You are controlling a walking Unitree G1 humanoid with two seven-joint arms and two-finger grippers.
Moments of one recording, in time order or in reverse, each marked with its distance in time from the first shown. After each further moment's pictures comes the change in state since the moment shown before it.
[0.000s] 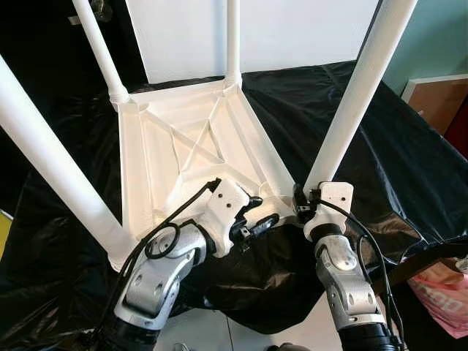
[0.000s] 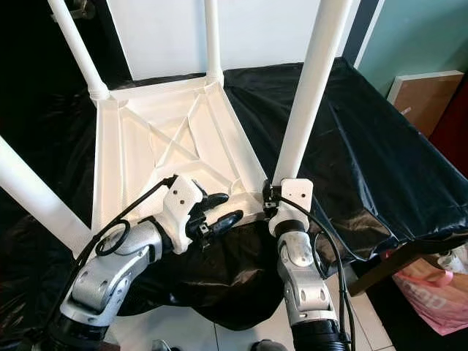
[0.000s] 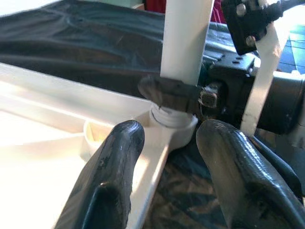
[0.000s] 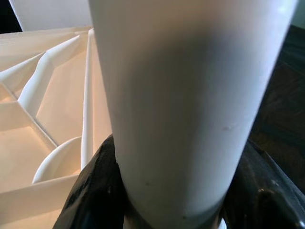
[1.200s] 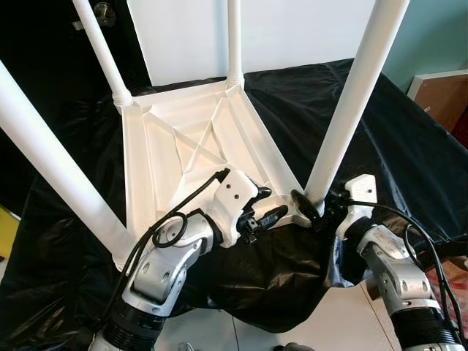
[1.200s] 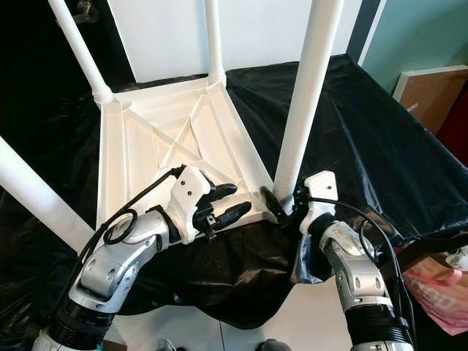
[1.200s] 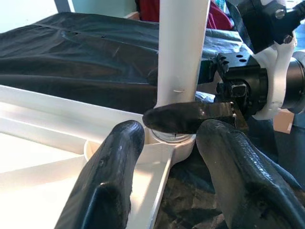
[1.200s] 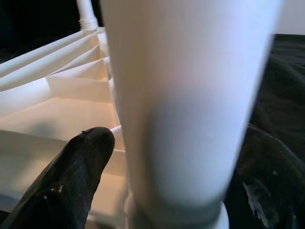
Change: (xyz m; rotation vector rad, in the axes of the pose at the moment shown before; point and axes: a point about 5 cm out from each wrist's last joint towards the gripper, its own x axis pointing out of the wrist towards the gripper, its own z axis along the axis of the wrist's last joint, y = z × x) left arm 0.008 0.003 0.006 0.032 -0.026 -0.024; right arm 0.012 -0.042 0.009 -0.099 0.005 0.548
